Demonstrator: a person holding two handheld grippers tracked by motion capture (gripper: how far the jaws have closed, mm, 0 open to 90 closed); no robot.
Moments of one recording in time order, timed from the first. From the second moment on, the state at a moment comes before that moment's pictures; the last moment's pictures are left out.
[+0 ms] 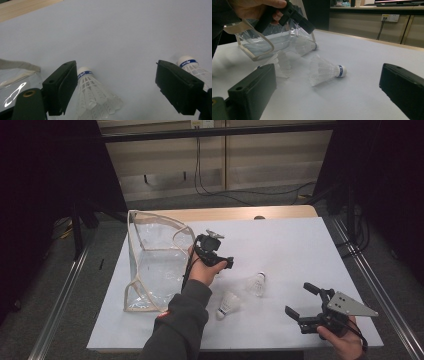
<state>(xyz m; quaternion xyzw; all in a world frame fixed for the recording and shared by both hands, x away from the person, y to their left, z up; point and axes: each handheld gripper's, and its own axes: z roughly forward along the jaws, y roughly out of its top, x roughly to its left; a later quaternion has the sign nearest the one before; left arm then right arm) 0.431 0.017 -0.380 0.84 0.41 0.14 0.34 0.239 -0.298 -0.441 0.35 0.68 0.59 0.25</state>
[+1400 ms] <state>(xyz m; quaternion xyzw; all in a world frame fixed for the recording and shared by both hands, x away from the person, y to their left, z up) 0.433 0.024 -0.389 0.84 0.44 0.12 0.28 0.238 -0.298 -0.441 0.35 0.68 0.59 0.26</state>
